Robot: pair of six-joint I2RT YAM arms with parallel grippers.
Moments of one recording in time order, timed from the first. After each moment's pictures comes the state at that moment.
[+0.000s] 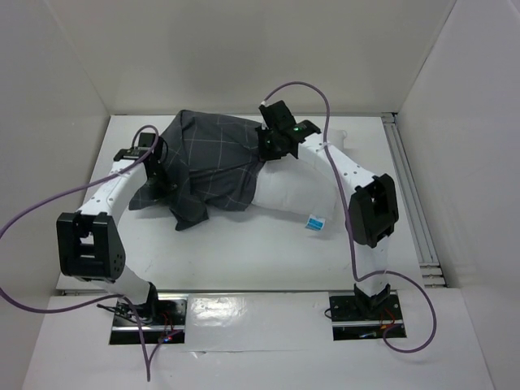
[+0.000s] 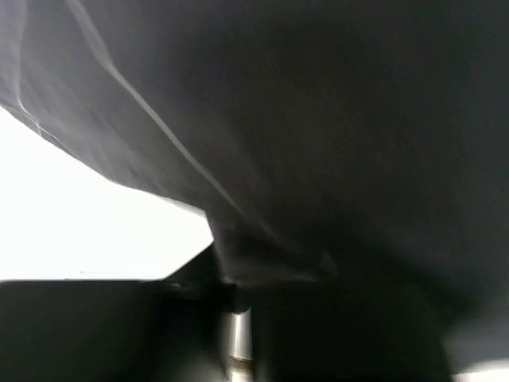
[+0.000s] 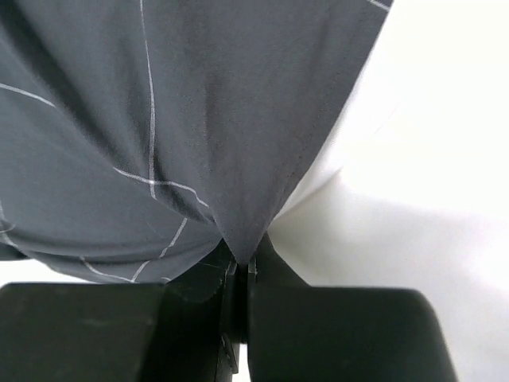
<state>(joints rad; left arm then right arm) -0.05 1.55 1.24 -0.92 -0.10 -0.64 0.57 1.98 1.84 -0.69 0.01 0.36</state>
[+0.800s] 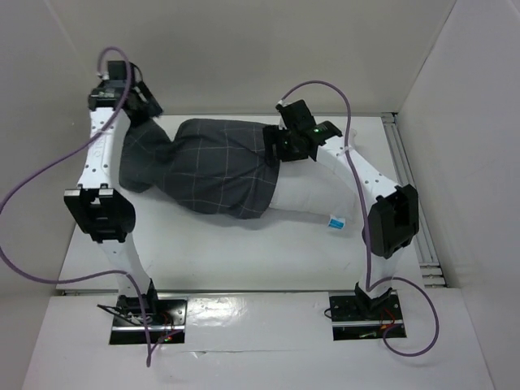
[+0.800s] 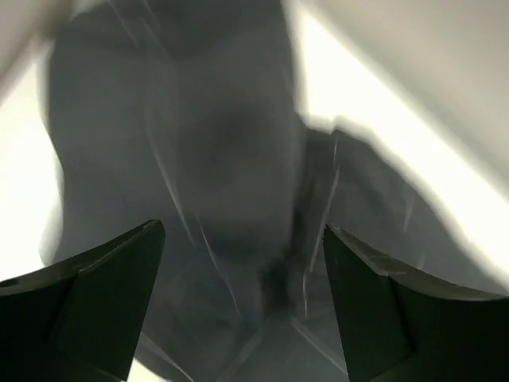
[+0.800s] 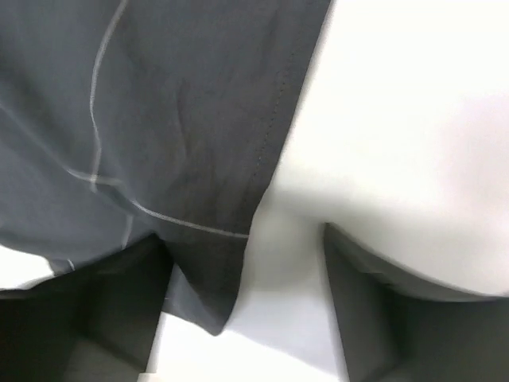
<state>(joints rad) 0.11 1.96 2.26 -1.03 -0.21 -0.55 0.51 1.81 1.71 -0.73 0.01 0.31</state>
